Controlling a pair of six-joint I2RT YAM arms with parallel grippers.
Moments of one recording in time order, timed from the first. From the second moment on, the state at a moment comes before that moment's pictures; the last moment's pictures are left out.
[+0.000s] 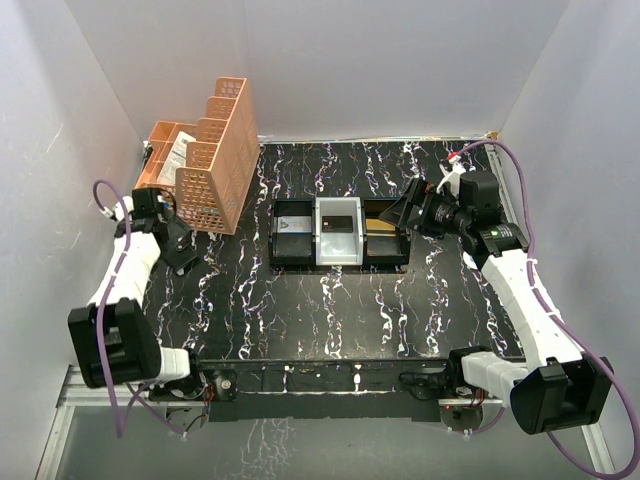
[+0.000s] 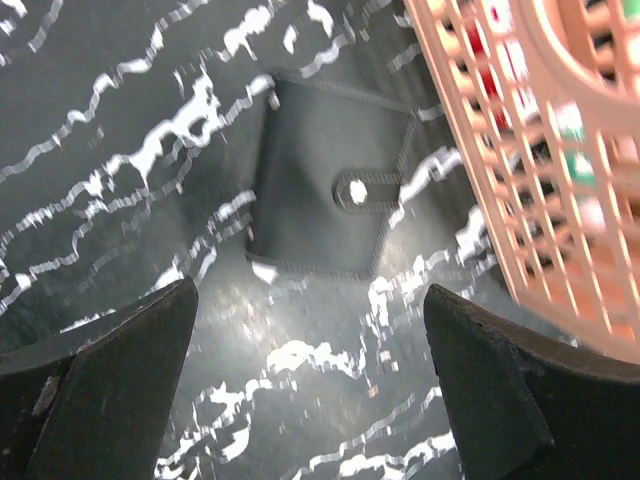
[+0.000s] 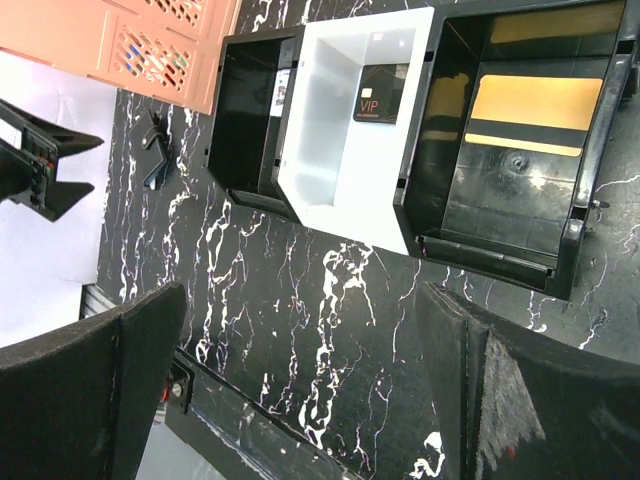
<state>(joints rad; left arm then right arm) 0.13 1.30 0.93 -0.64 -0.33 -0.74 0.13 1.09 1.02 -0.48 -0.49 0.50</state>
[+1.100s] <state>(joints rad) 0.20 1.54 0.80 -0.34 -0.20 -0.70 0.12 1.10 1.02 -0.52 -0.47 0.48</state>
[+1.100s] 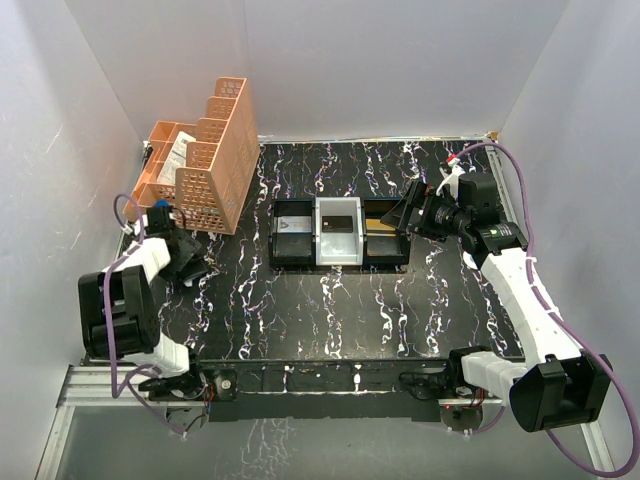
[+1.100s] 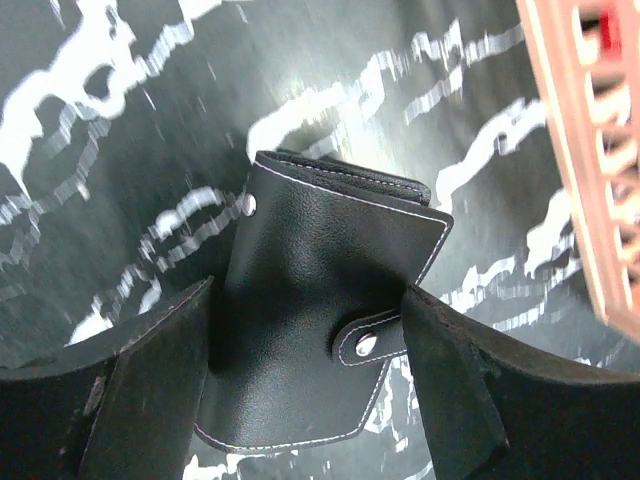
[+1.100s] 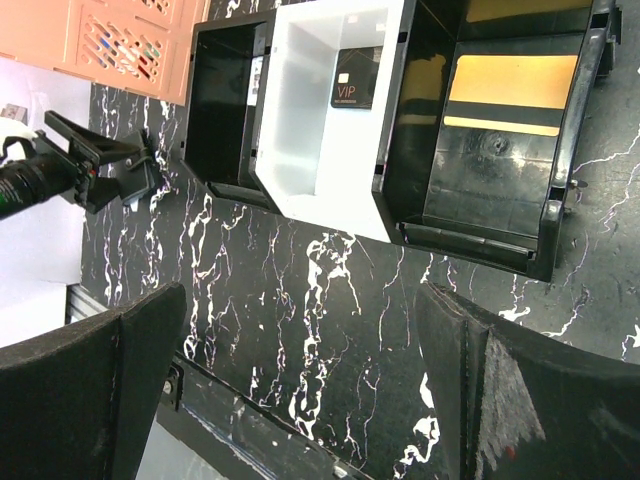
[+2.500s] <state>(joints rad) -0.89 1.17 0.69 -0.71 -0.44 -1.25 0.12 0.93 0.77 -0.56 -0.58 0.51</state>
